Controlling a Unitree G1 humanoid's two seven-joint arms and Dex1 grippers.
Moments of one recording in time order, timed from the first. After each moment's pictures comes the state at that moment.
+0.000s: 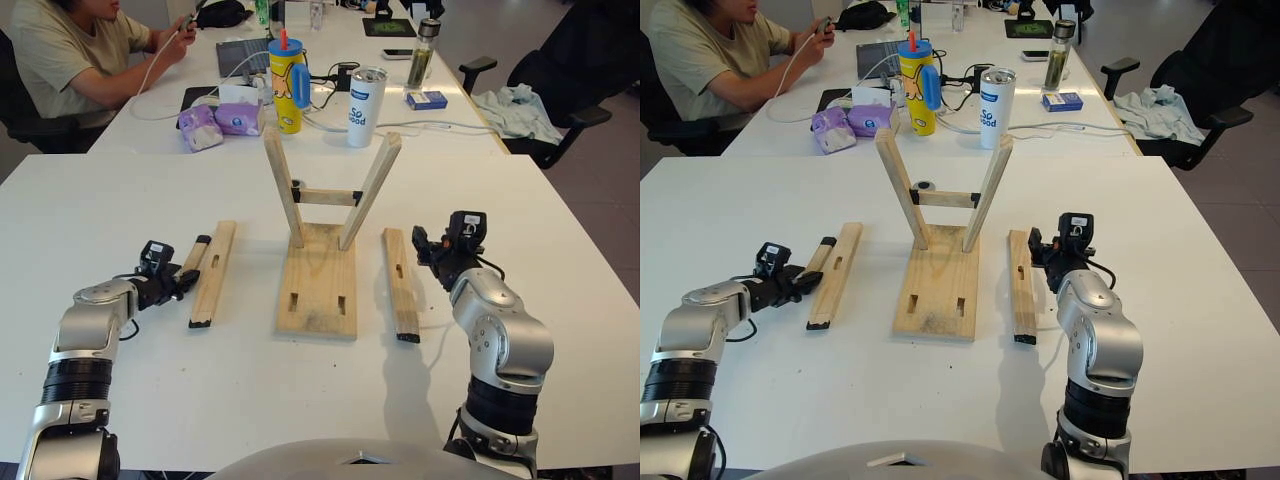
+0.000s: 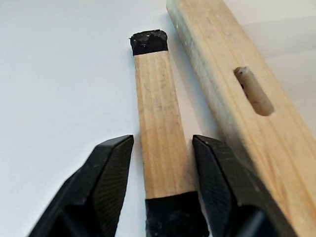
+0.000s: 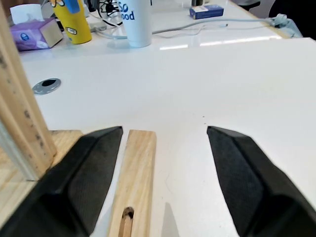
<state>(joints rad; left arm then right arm) -0.19 0.60 0.10 0.18 -0.18 0.66 -0.58 -0.17 -0.05 -0.18 -0.51 0.09 0.96 0.02</state>
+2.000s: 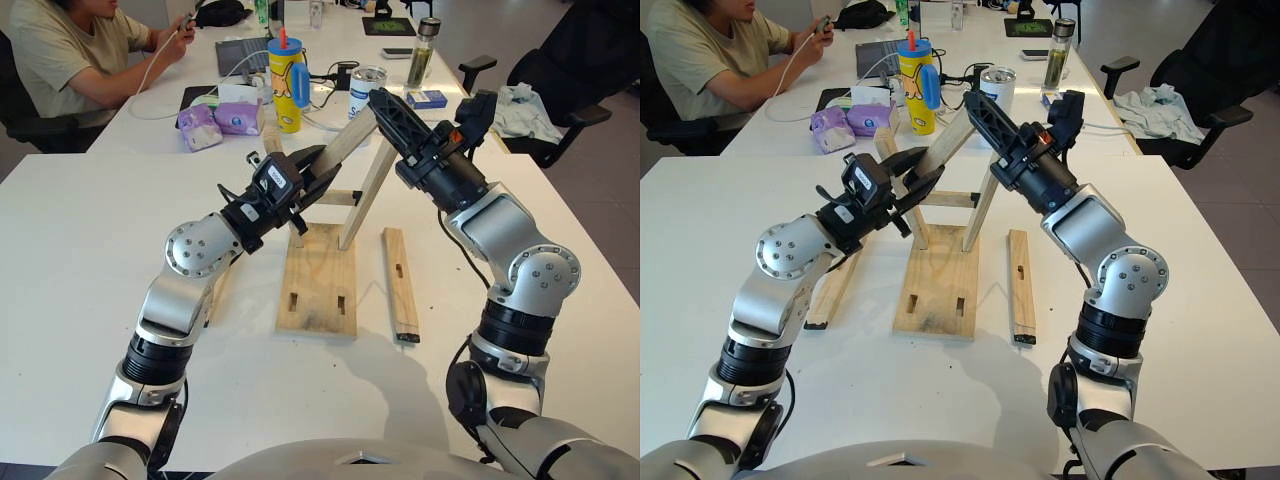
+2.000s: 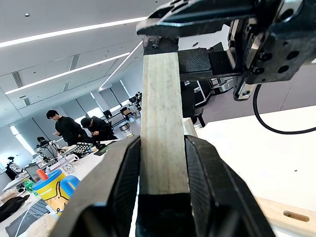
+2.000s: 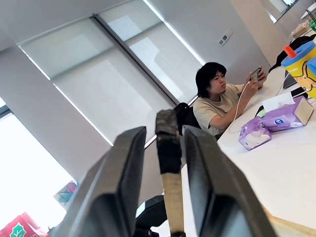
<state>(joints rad) -0.41 0.35 -0.19 -0.36 -0.13 0.22 -0.51 -0.56 -0.15 -0.30 -0.26 1.42 0.88 -0.03</state>
